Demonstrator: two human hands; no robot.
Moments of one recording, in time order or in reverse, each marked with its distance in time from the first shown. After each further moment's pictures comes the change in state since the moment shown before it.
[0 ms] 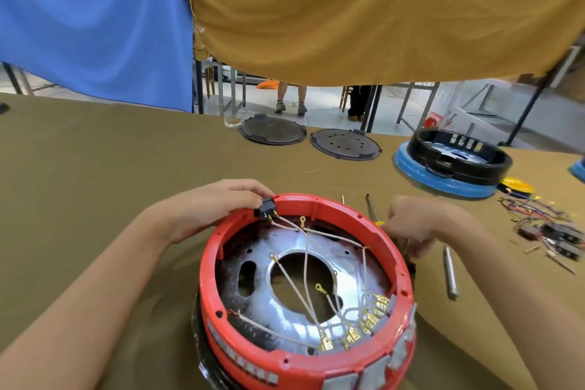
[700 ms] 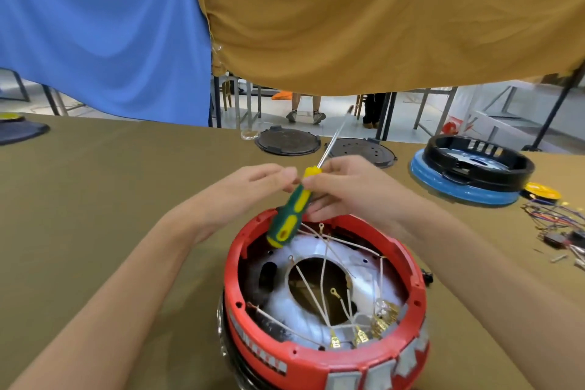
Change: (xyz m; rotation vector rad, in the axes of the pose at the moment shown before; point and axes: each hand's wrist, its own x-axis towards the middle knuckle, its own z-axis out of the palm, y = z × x) left_hand -0.016 0.039 0.005 0.099 0.169 0.174; right_hand -0.057 -0.097 0.003 0.928 -0.015 -0.682
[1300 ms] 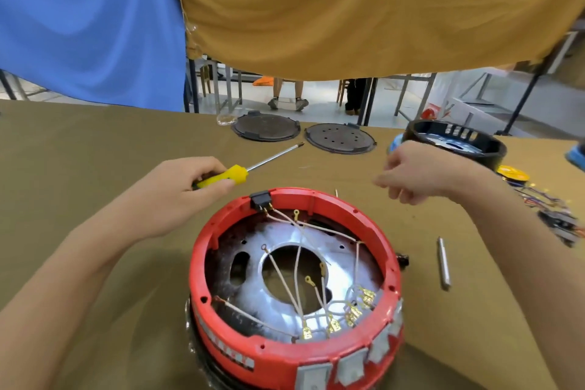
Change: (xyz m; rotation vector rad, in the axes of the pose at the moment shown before) left_hand -0.020 -0.019 -0.019 0.426 0.201 -0.016; right_hand -0.012 0.022 -0.104 -0.836 0.252 0.366
